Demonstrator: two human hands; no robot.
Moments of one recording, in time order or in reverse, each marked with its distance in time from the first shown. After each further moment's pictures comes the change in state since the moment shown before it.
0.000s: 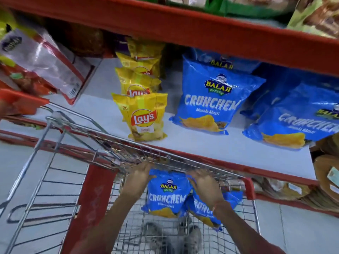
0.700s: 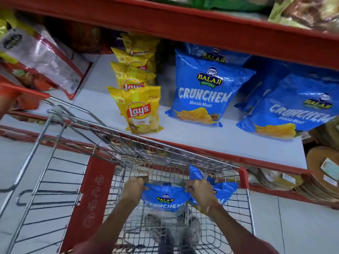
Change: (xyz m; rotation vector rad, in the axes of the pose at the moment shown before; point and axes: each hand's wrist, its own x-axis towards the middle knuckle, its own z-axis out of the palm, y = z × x) left_hand -0.038 0.011 0.022 0.079 -0.399 -0.290; right_hand -0.034 0.009 0.024 0.079 -0.316 0.192
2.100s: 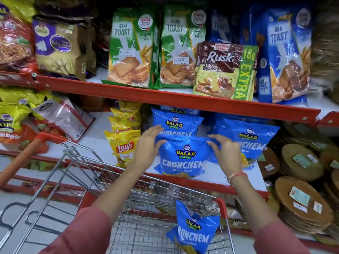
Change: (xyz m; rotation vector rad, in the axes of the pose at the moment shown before) left_hand -0.034 0.157 -0.209 -0.317 0.921 0.502; right_hand -0.071 0.026 -0.247 0.147 1.029 -0.121
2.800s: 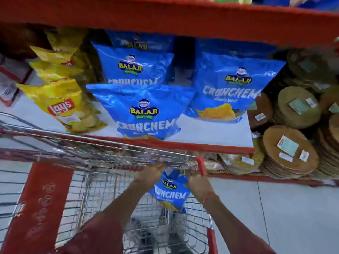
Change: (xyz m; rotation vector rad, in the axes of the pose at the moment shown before) left_hand -0.148 -0.018 0.219 0.401 -1.094 0.080; right_hand -0.180 0.144 0.112 -0.437 -1.053 0.050
